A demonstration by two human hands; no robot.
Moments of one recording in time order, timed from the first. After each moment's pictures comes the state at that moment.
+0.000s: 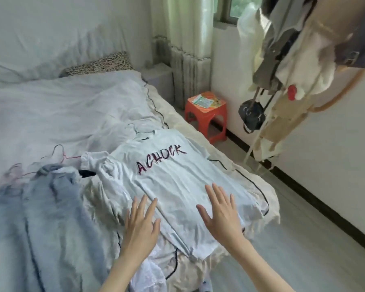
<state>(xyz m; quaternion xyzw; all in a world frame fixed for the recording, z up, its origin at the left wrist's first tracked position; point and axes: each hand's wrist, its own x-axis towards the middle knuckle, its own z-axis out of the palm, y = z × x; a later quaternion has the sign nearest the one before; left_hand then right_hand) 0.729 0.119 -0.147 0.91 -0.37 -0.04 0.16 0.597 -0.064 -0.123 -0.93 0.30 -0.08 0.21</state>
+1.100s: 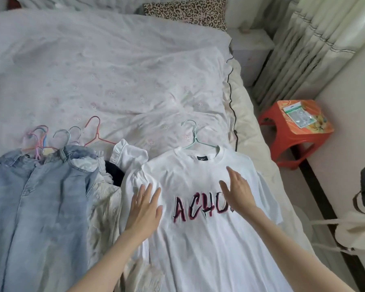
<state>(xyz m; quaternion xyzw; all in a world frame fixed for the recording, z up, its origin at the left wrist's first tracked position) 1.030 0.055 -0.253 0.96 -0.16 -0.18 0.14 1.017 -0.218 -0.226 -0.96 0.15 0.09 0.21</state>
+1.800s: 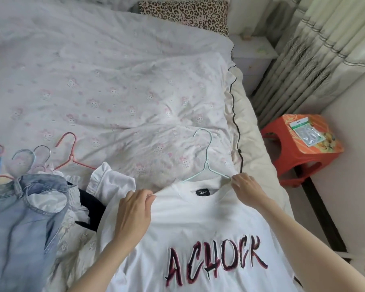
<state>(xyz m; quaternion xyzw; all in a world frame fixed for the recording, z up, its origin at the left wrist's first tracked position) 1.153 0.024 -0.273 0.94 -0.15 0.05 0.29 1.151 -0.300 -0.287 -0.97 0.12 0.18 0.13</state>
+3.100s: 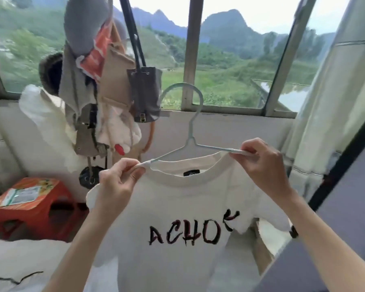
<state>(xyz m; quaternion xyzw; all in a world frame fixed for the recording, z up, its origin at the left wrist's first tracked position) 0.690 -0.217 0.087 0.45 -0.66 -0.21 0.56 0.391 -0.203 0.129 -0.69 0.53 -0.49 -0.10</state>
